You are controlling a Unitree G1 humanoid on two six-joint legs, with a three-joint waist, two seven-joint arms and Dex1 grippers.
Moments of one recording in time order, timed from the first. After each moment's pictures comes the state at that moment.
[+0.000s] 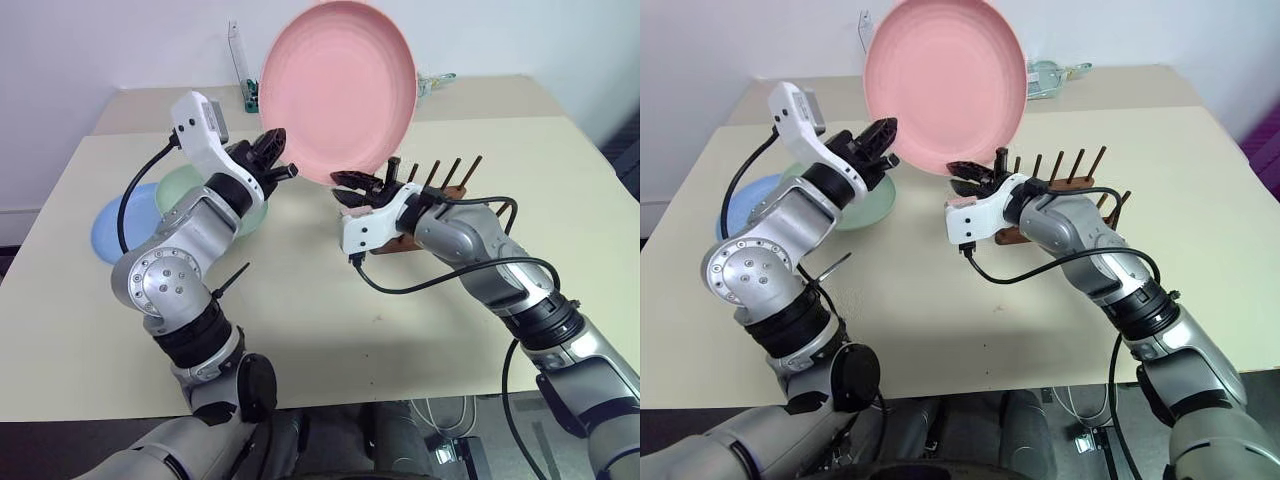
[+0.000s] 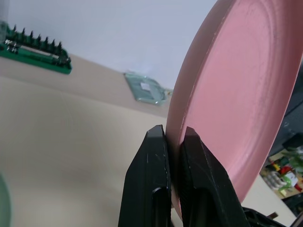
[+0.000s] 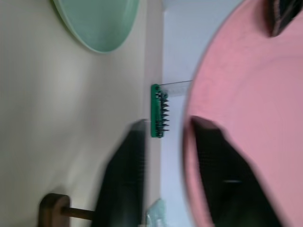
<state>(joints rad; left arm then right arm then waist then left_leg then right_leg) -0.78 -0.13 0.50 -0.52 -0.60 1.26 0.04 -0.73 -0.65 0.45 -0.10 -0.58 -0.08 0.48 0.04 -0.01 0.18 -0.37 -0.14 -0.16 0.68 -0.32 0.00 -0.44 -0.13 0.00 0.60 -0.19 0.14</state>
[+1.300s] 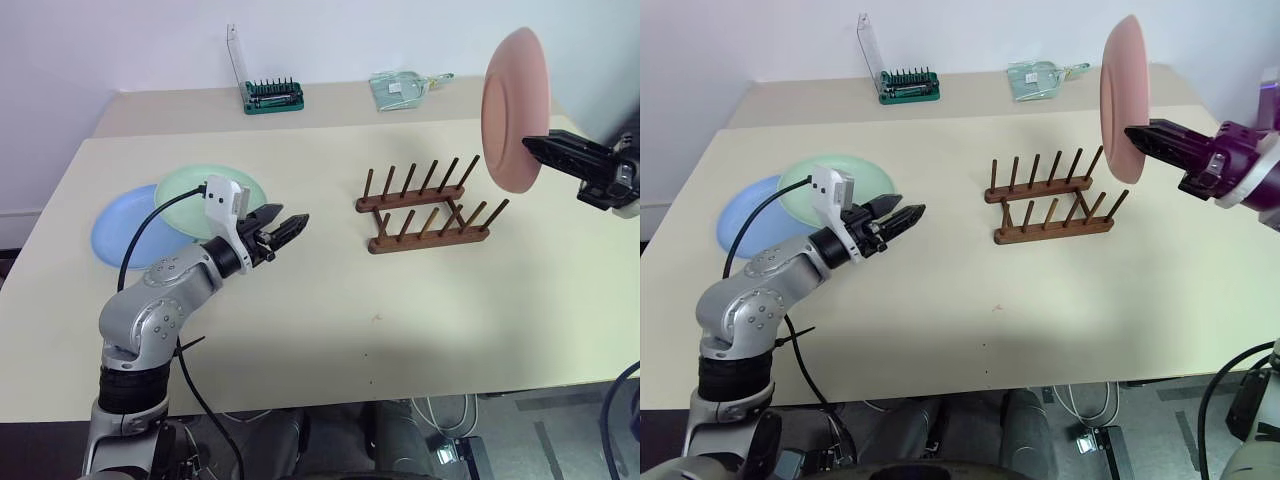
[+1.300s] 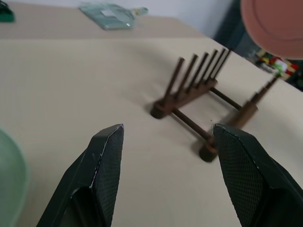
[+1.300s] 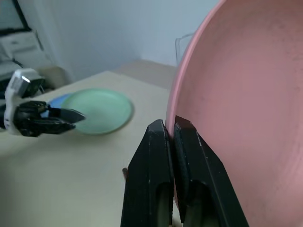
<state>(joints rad) -0.38 0.37 0.10 -0.42 -0.68 0.86 -0.37 -0.56 -0.97 -0.49 0.07 0.80 0.81 1.11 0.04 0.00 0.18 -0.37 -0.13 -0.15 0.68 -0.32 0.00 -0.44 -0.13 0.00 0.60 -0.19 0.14</state>
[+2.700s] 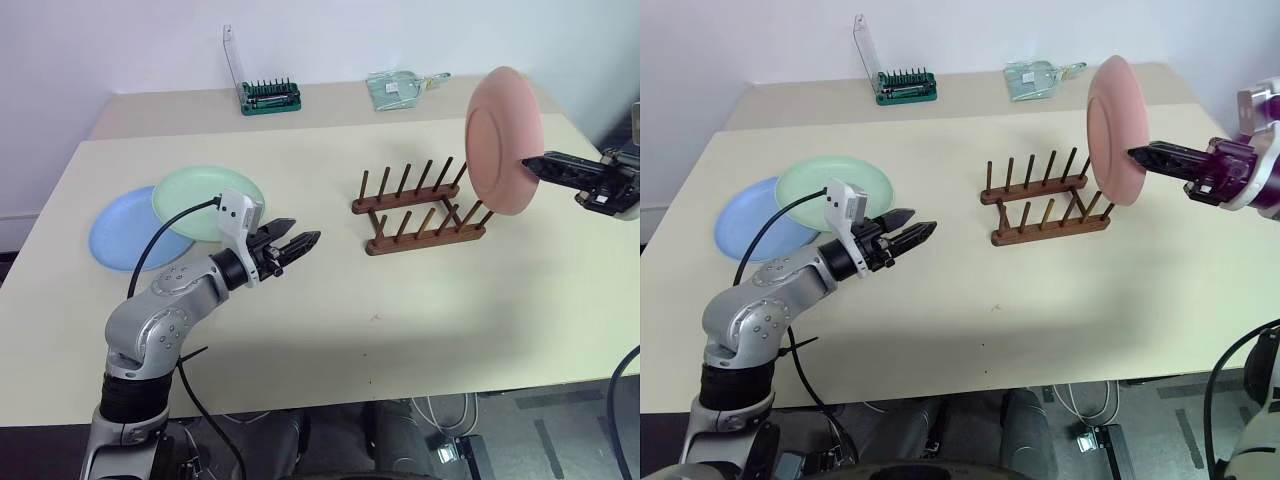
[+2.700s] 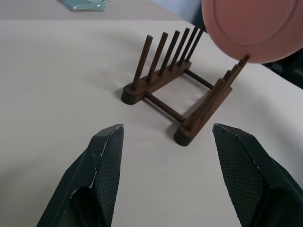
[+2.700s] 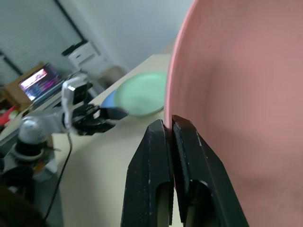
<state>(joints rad) -0.32 0.36 0.06 -0.43 -0.69 0.87 -0.41 -0.83 -1.07 -0.19 0.56 0.67 0.88 1.54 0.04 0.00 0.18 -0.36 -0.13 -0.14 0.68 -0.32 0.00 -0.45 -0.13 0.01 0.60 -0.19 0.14</state>
